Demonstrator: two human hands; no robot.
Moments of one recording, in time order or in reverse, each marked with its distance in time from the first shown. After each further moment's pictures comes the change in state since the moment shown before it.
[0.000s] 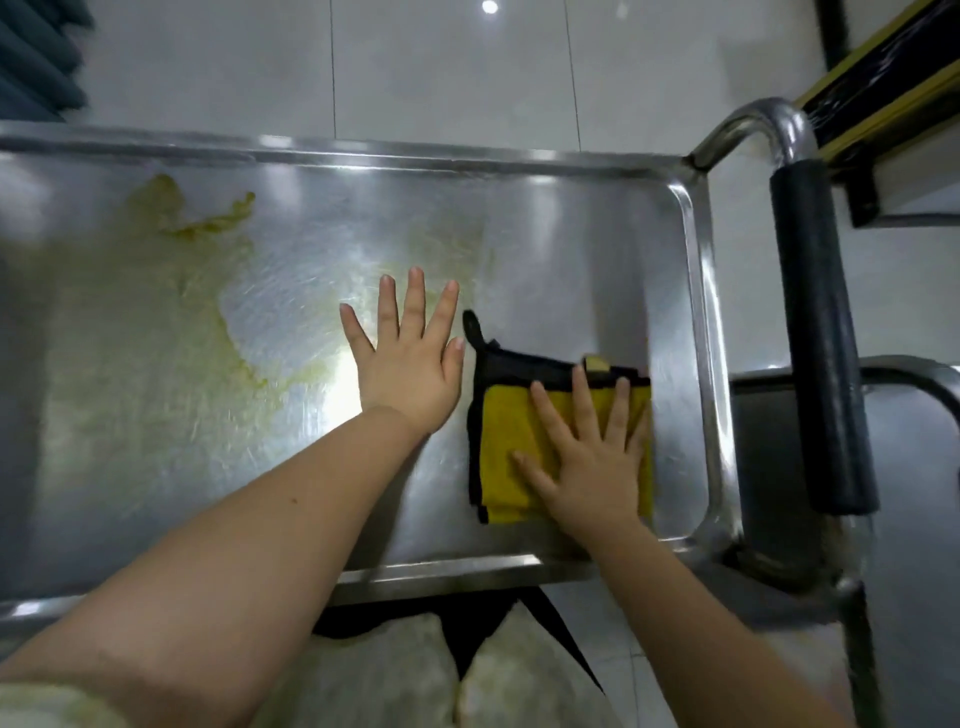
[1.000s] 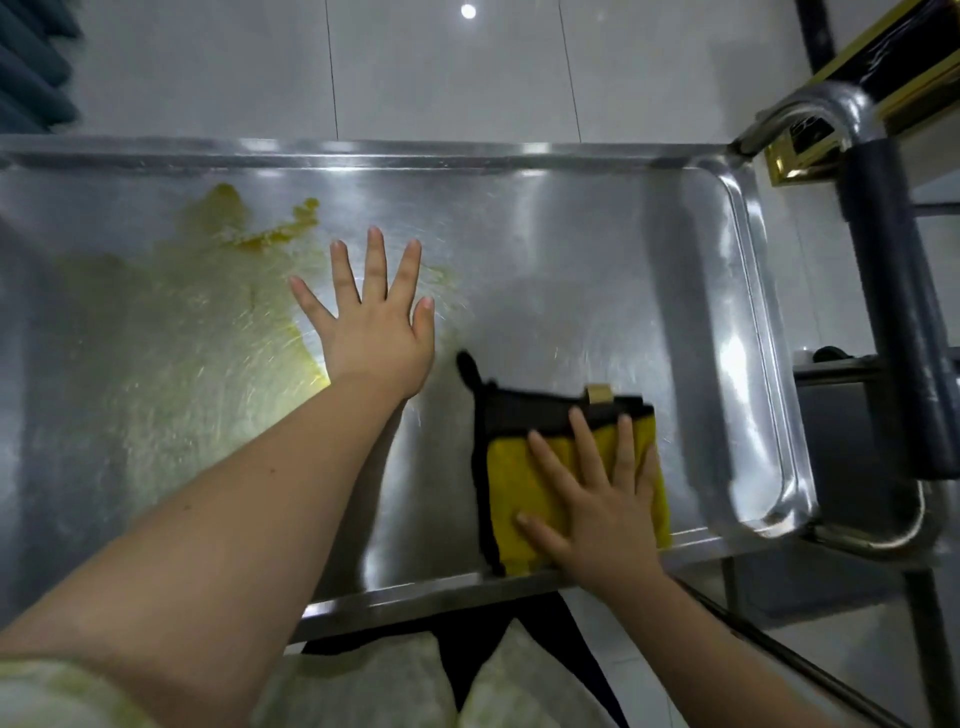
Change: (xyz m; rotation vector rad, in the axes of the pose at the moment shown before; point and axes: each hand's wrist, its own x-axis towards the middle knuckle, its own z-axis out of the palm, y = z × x) left_hand 0.041 -0.101 -0.021 0.014 0.103 -0.094; right_hand -0.027 -0.081 0.011 -0.043 -0.031 -0.075
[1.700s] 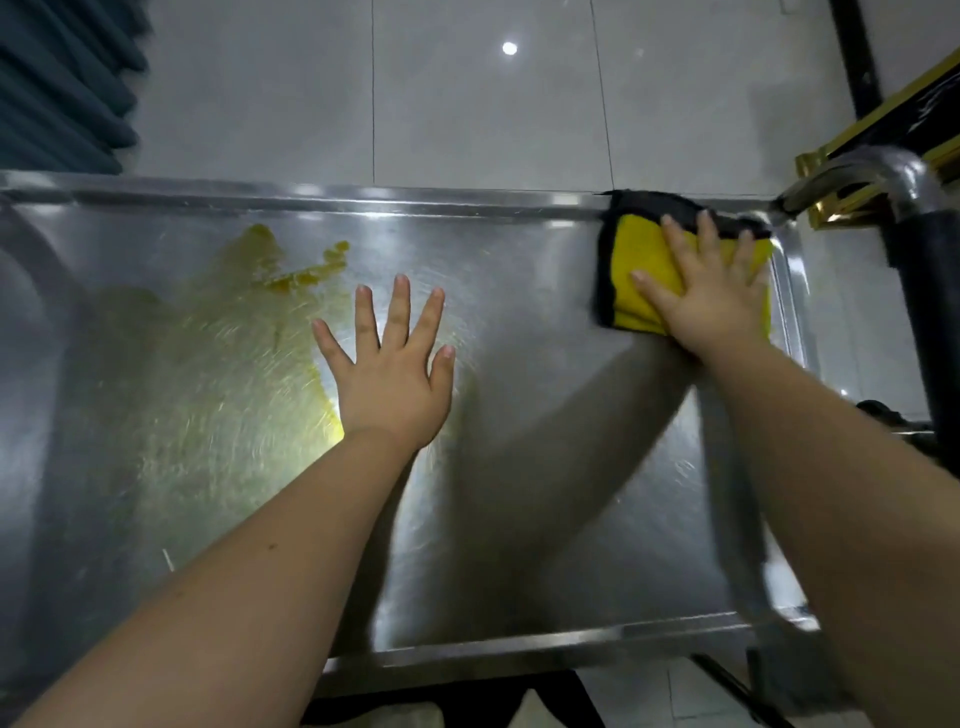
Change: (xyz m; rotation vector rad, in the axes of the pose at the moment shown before) left_hand 0.004 0.006 0.002 -0.003 0.010 -0.013; right_hand 0.252 0.131 -0.097 0.040 0.127 0.278
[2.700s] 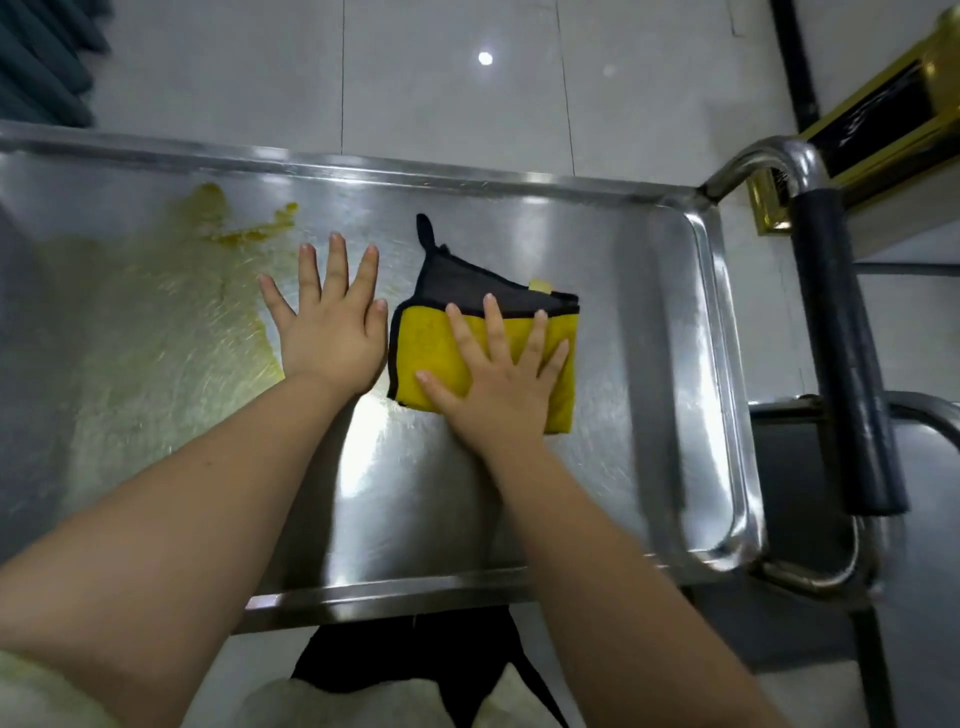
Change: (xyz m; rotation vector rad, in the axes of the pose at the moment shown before) left_hand 0.003 0.002 -0.007 -0.052 0.008 -0.001; right_hand -0.167 -0.117 0.045 0.015 0.016 -0.203
